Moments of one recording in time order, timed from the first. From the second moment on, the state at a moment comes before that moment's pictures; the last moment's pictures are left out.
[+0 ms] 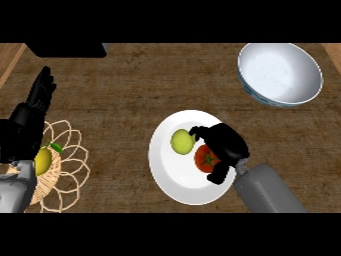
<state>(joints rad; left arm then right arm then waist) -0.20 0.32 -0.04 -1.63 -0.07 0.20 0.18 -0.36 -0.12 0.41 -1.17 0.99 0.13 -0.04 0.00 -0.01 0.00</state>
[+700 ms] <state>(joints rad) -0.27 0.27 -0.07 -1.57 -0.10 0.17 0.17 -0.63 -0.01 0.56 -1.13 0.68 -0.03 0.59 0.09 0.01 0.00</state>
